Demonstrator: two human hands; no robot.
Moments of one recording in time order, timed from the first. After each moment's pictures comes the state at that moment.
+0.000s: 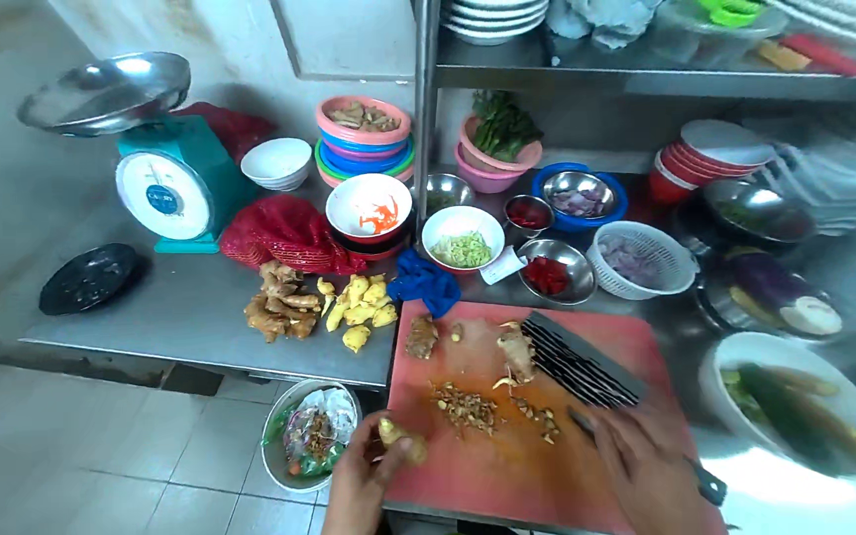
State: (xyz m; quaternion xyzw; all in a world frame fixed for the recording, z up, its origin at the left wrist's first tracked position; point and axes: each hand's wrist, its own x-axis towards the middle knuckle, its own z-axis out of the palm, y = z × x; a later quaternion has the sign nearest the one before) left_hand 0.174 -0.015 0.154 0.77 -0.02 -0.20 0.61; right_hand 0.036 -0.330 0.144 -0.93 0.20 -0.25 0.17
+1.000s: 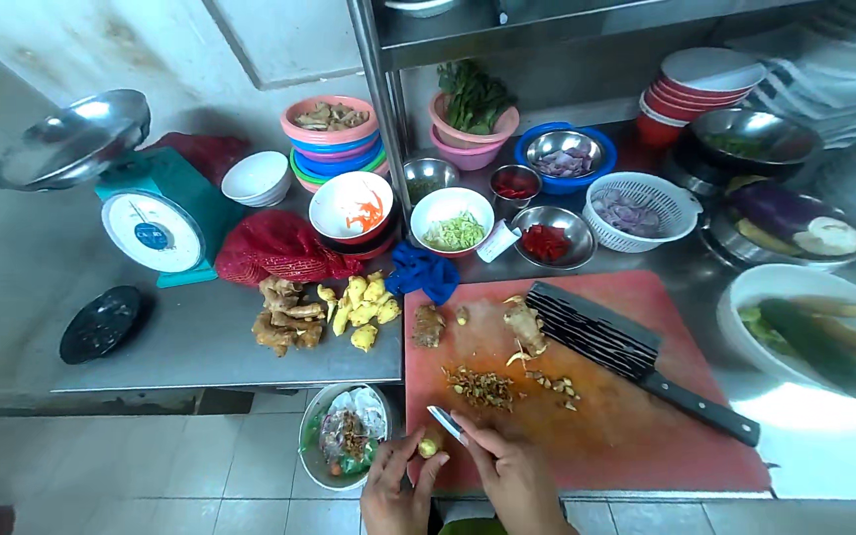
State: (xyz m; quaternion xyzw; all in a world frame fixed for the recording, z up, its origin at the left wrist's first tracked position) left_hand 0.150 -0.010 0.131 0.86 -0.18 0.06 0.48; right_hand 0.092 -0.156 0.137 -0.87 0.24 -0.14 0.41
